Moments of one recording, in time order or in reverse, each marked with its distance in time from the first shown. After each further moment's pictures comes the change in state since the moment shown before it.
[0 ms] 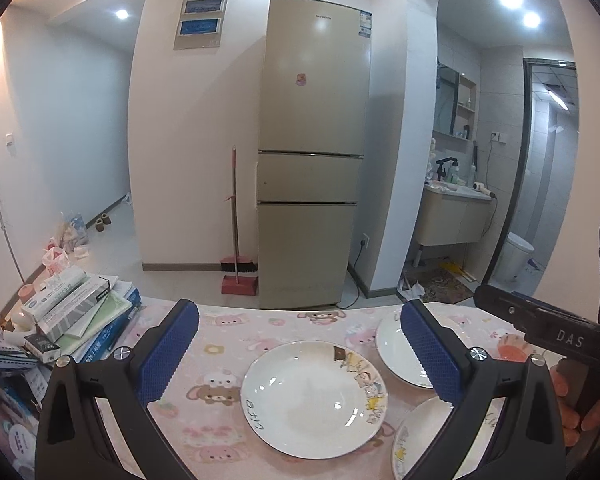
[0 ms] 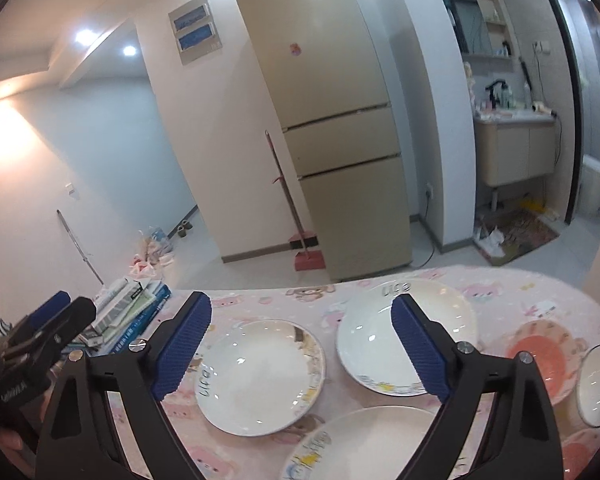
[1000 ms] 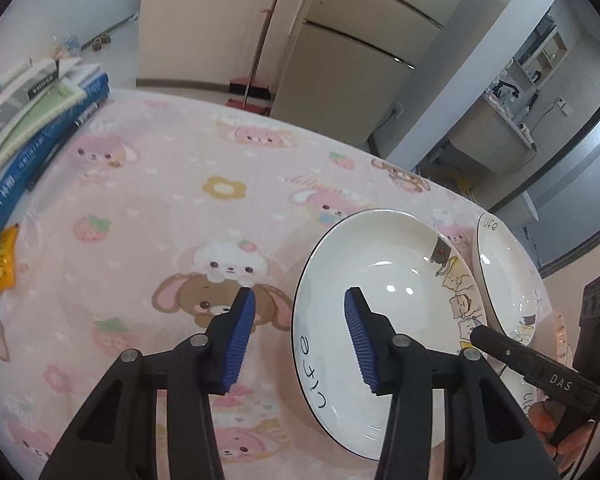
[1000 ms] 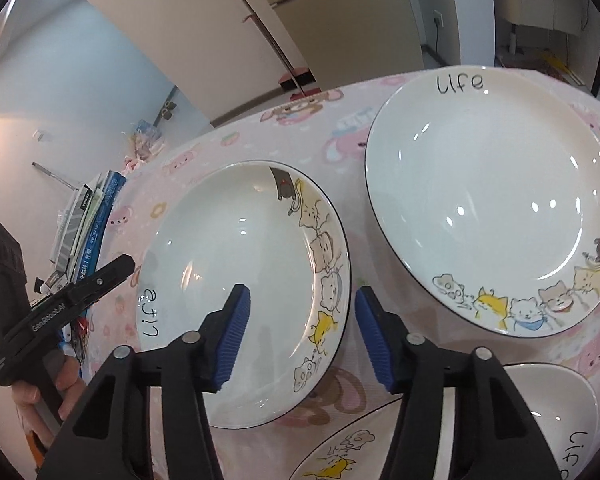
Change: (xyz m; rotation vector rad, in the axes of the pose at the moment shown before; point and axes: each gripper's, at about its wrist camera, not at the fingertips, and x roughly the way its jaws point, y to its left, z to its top) left arm 0.197 0.103 -0.107 -0.313 0.610 -0.065; right arm 0.167 -0.033 -0.087 0.161 0.585 0.014
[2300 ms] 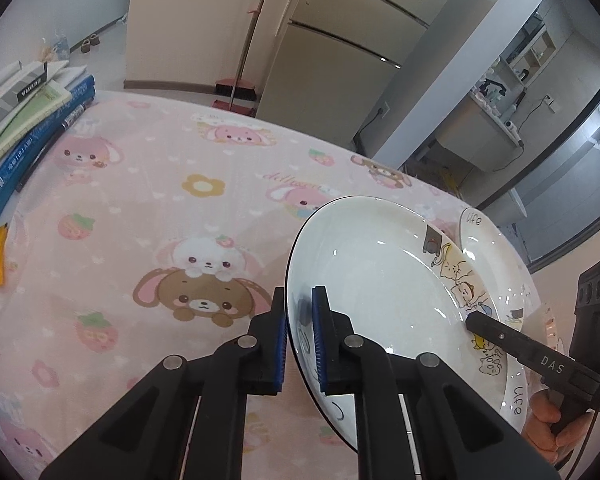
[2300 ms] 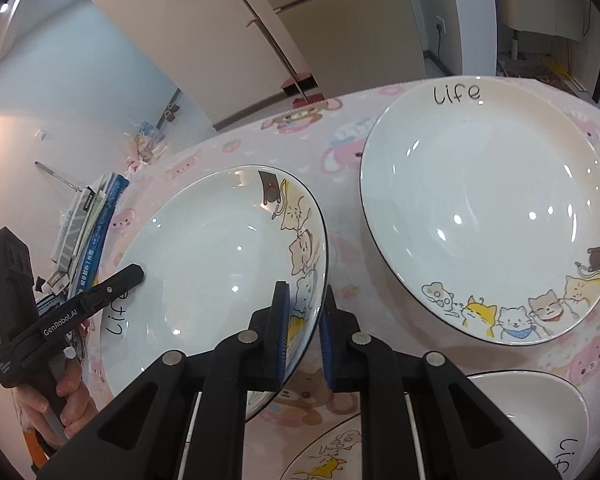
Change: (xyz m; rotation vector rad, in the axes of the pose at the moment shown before) left arm -0.006 -0.015 -0.005 0.023 -0.019 -0.040; right arm -0.019 -0.001 0.003 -0.027 -0.050 0.003
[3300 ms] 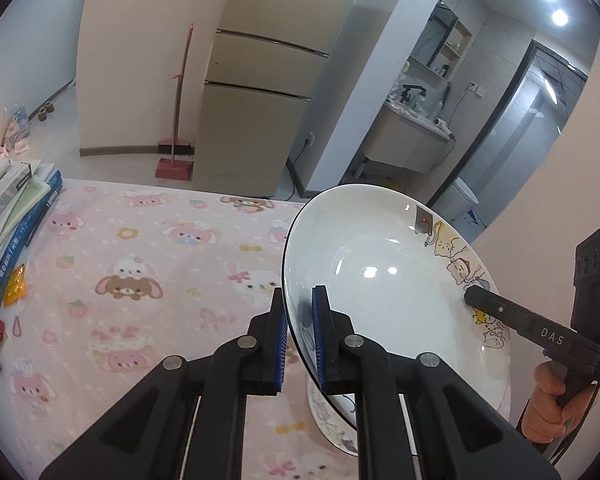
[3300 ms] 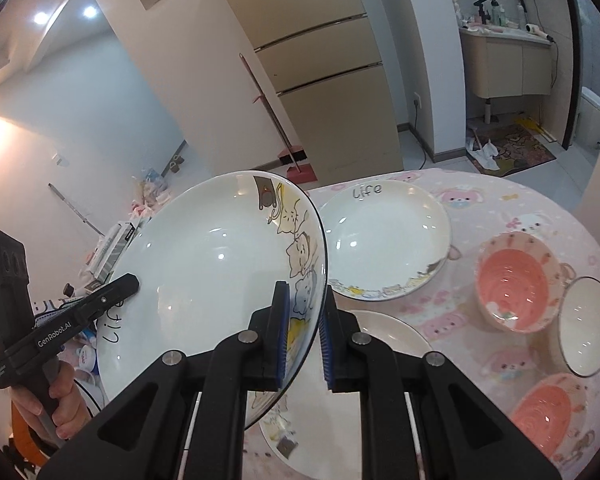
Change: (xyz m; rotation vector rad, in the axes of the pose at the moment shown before) left arm -0.147 -0.149 -0.056 0.196 -0.137 -0.124; right arm -0.207 -0.018 -0.049 -0.055 -0.242 -0.059
